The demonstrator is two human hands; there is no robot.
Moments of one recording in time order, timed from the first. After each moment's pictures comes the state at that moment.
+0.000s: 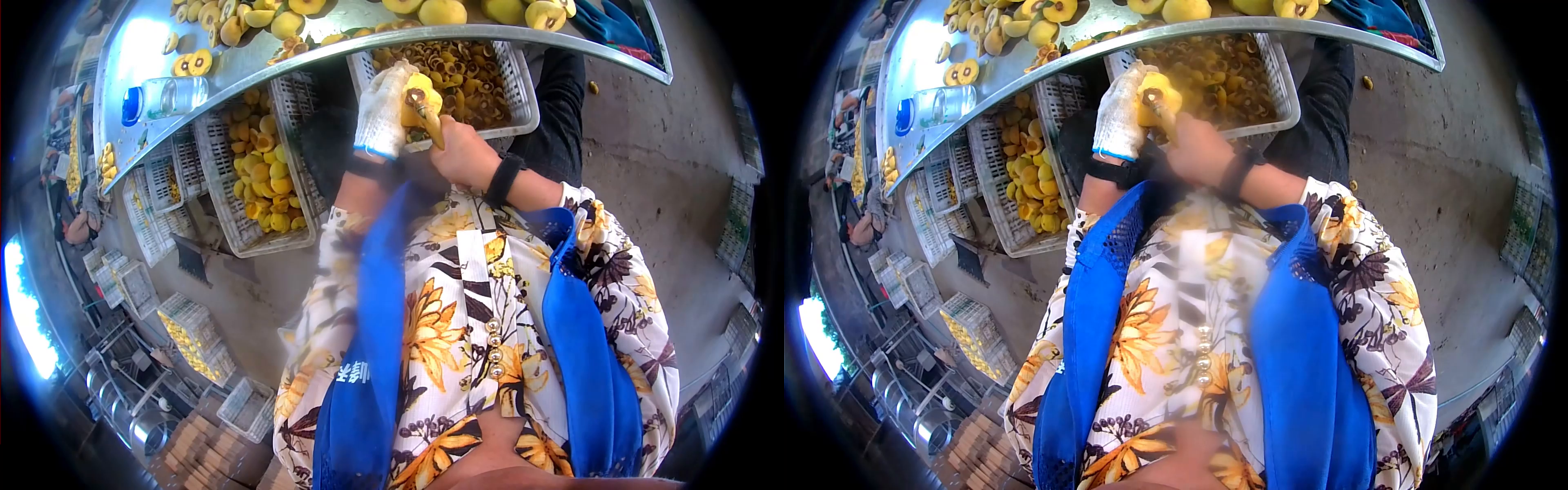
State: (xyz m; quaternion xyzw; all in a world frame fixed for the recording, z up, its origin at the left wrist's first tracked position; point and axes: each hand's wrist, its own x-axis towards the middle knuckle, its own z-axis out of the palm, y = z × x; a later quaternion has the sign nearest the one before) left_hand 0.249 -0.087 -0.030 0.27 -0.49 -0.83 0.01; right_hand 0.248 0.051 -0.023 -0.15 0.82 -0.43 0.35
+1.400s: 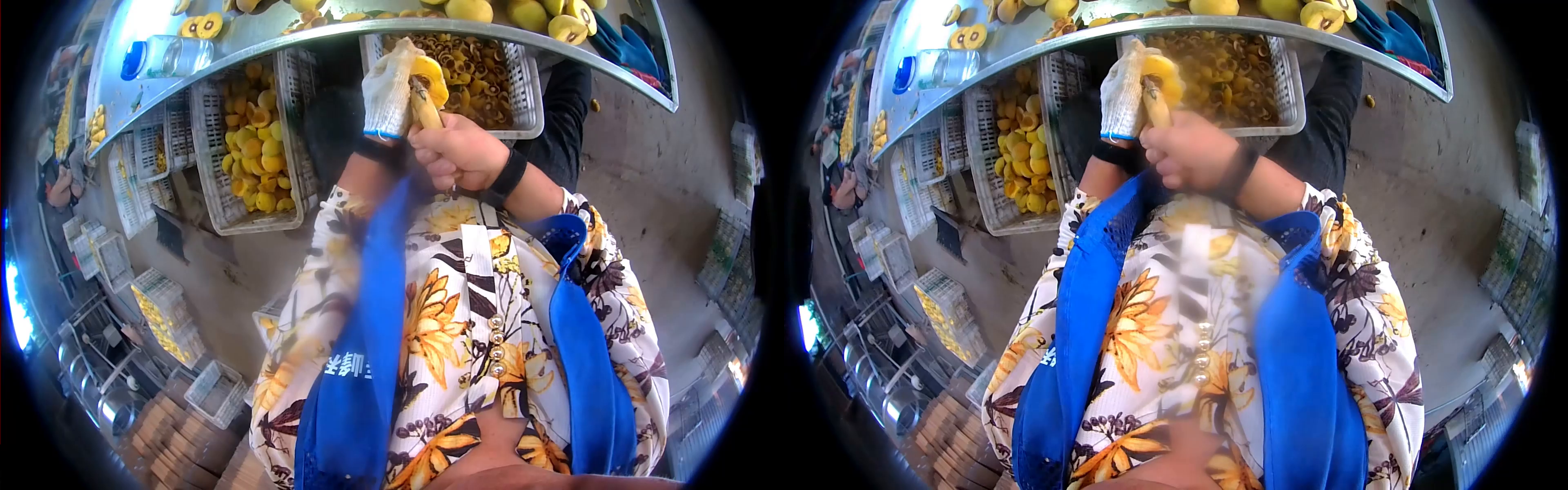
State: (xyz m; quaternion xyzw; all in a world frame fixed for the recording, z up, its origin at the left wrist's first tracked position) left_hand 0.257 -0.100 -0.048 0.21 -0.52 -0.82 0.11; right_hand 0.251 0.036 0.007 0.11 0.42 -0.65 0.63
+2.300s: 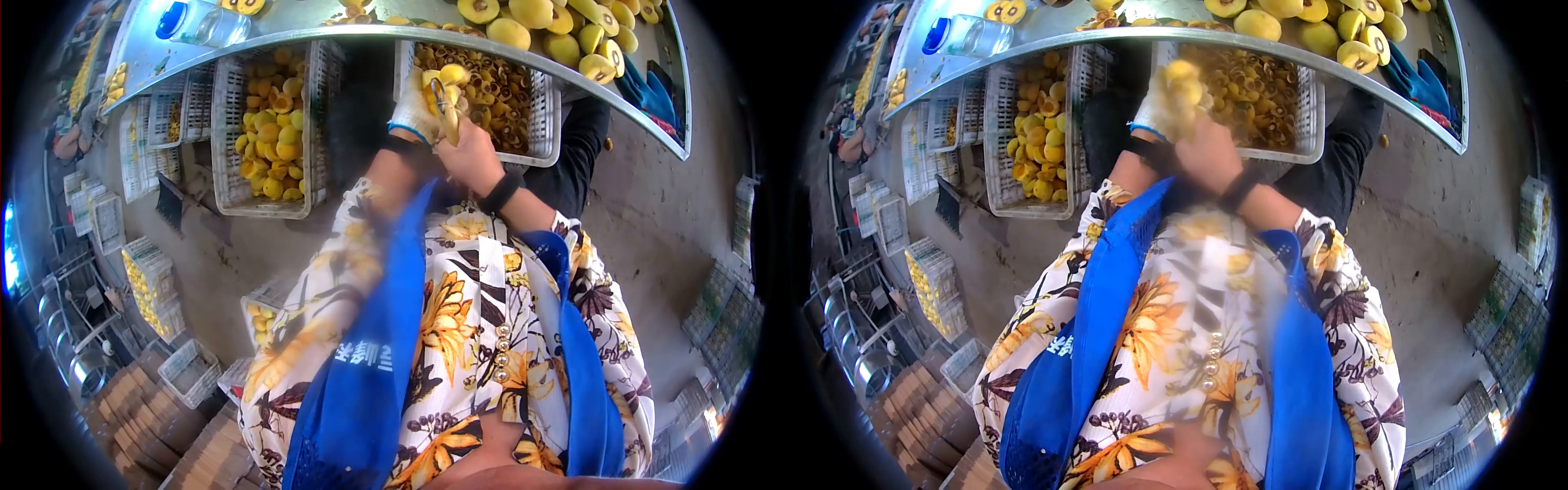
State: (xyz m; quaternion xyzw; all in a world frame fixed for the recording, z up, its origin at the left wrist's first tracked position) left_hand 0.252 -0.101 -0.101 0.16 -0.30 -0.94 0.05; right_hand 0.255 0.027 -0.037 -0.13 0.78 -0.49 0.37
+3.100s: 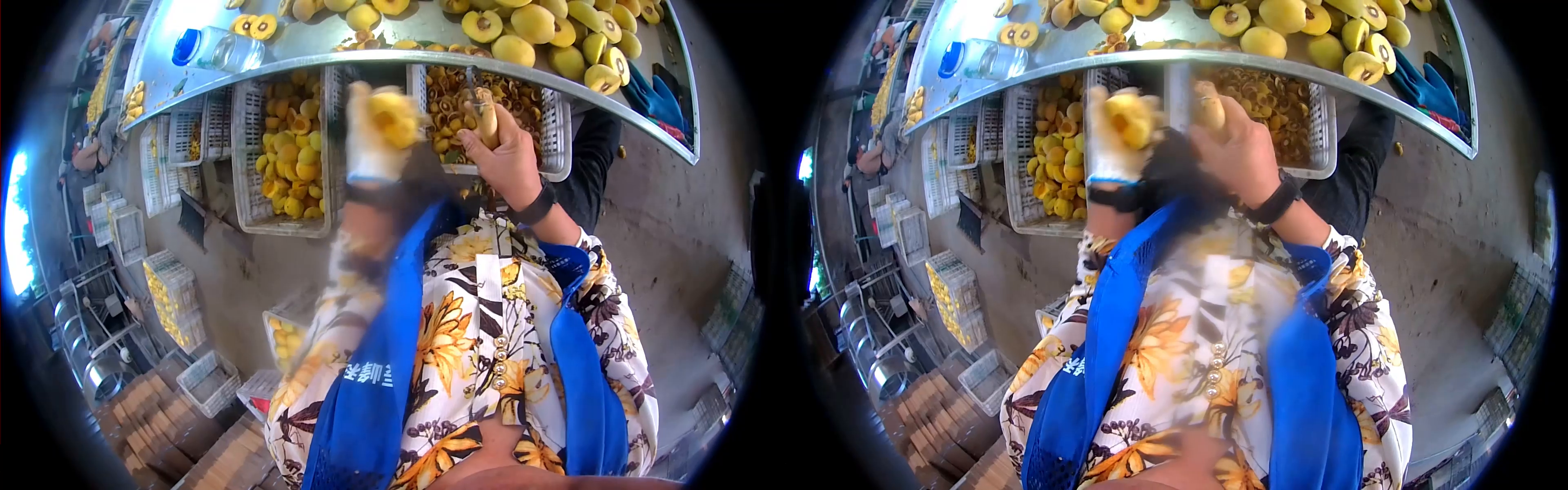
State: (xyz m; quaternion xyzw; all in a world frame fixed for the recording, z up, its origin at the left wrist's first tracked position) left_hand 0.289 -0.135 -0.008 0.35 -0.34 -0.86 0.14; right_hand 0.236 0.037 0.006 -0.20 0.78 -0.57 0.16
